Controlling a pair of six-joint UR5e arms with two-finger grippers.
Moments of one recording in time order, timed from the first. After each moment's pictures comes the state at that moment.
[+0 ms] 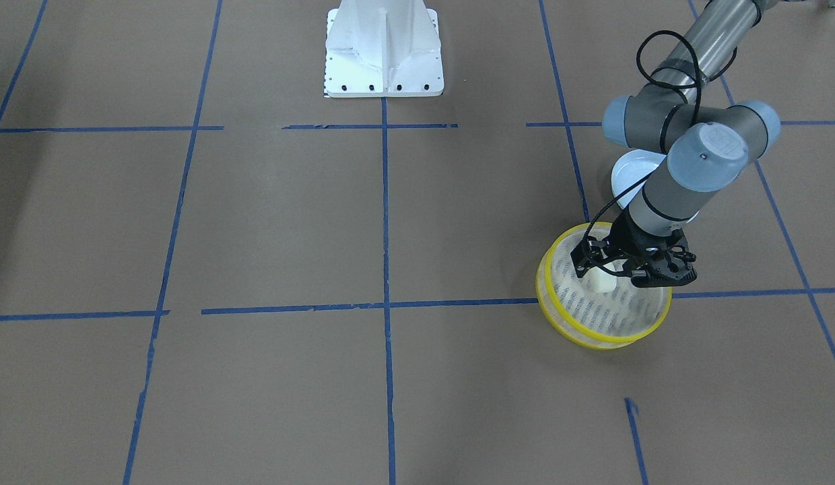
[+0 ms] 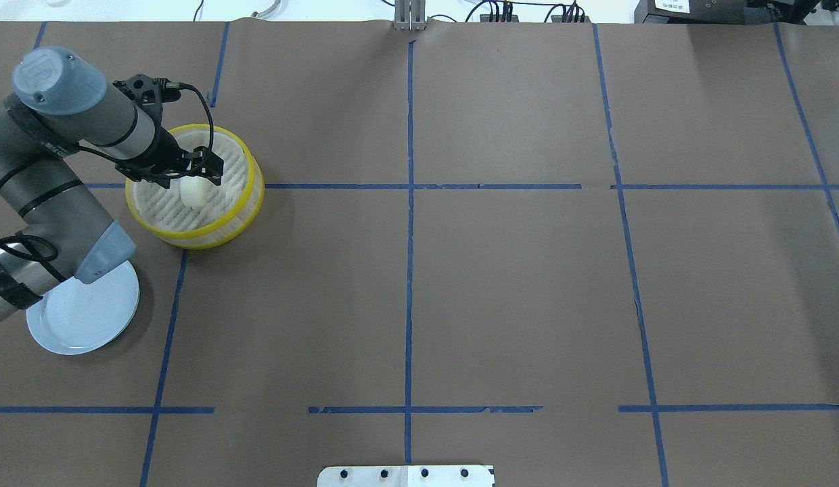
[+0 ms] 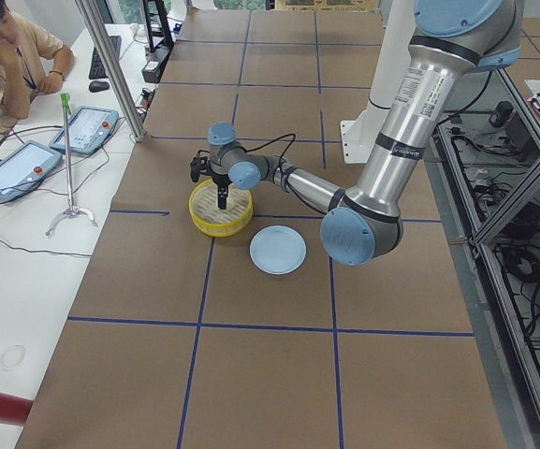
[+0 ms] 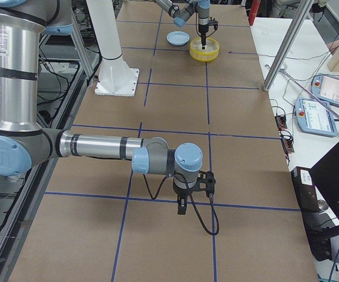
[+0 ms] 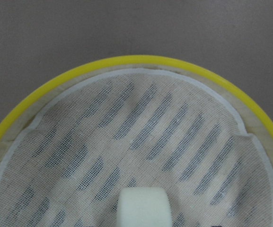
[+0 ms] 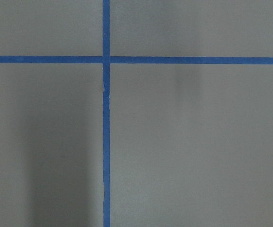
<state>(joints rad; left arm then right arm) -0.89 -1.97 -1.53 -1.95 -2.09 -0.98 1.57 -1.68 1.65 -1.57 2.29 0.01</state>
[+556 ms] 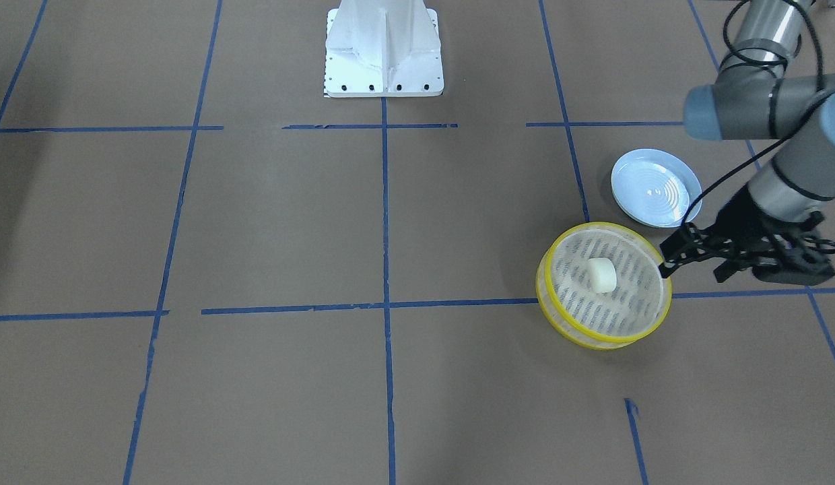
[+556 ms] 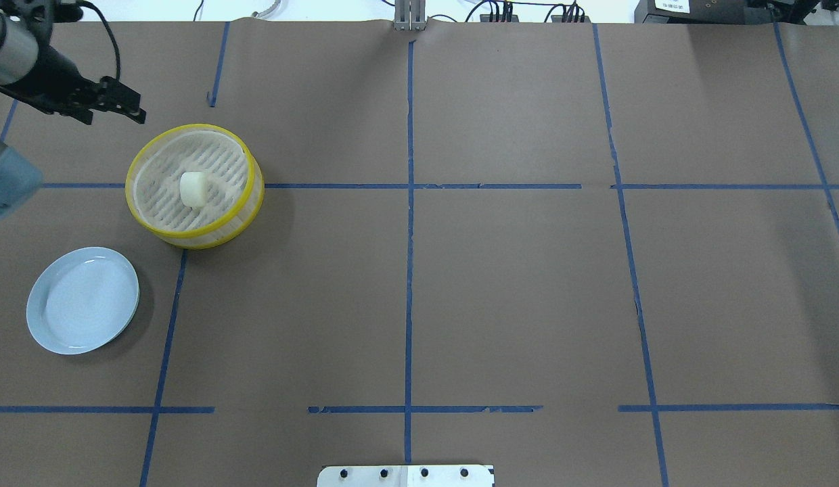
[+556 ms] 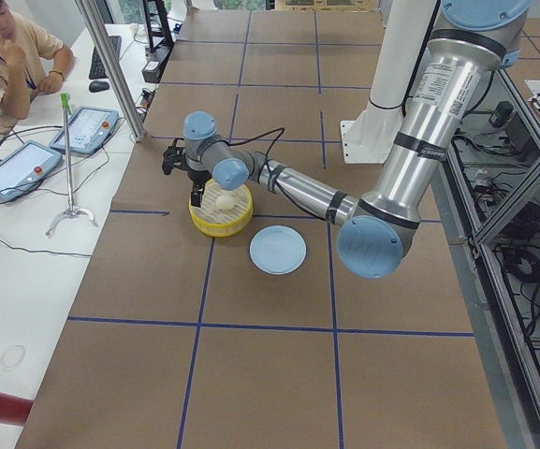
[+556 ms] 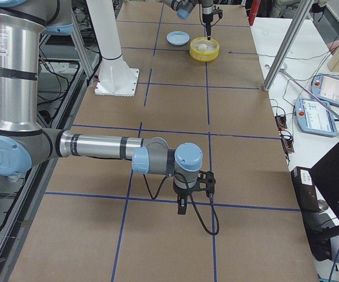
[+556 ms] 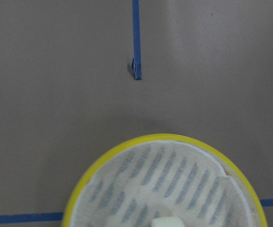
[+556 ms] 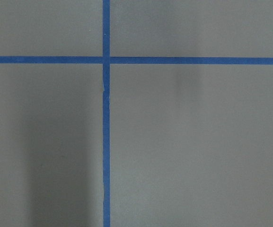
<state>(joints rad) -1.17 -1.89 -1.59 -1.93 -2.28 -0.66 1.57 -1.68 1.65 -1.57 2.29 0.01</state>
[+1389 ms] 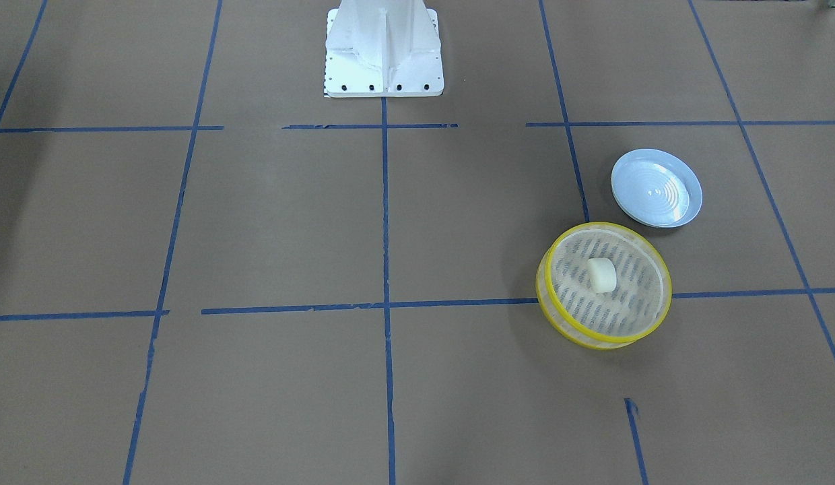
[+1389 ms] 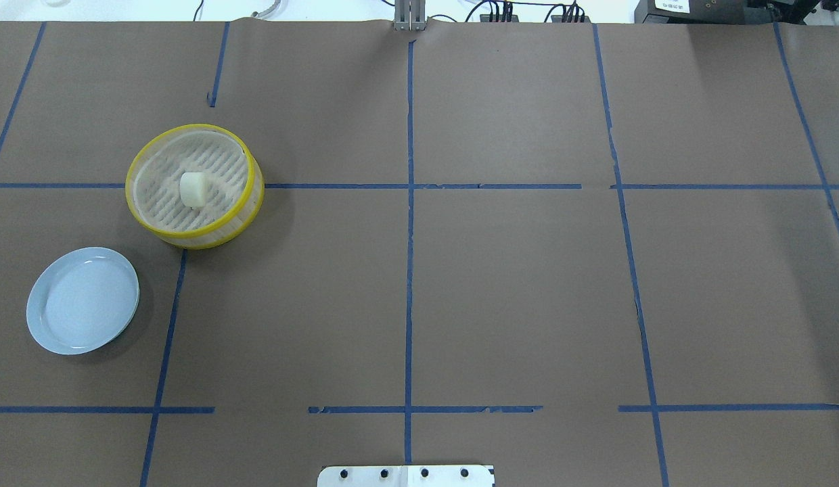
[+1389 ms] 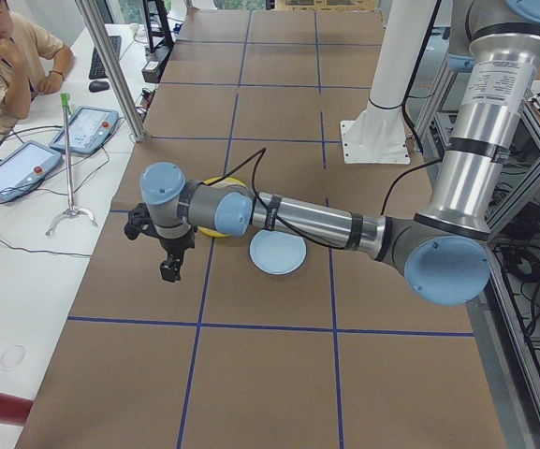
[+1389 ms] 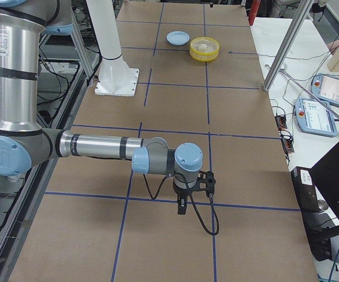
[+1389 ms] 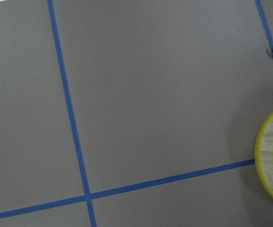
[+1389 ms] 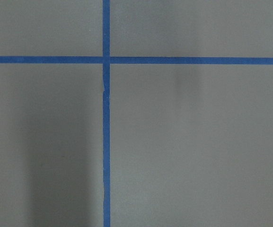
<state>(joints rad) -1.52 -1.76 -1.54 -1.59 -2.37 0.03 1.57 -1.68 1.65 -1.57 2.29 0.01</state>
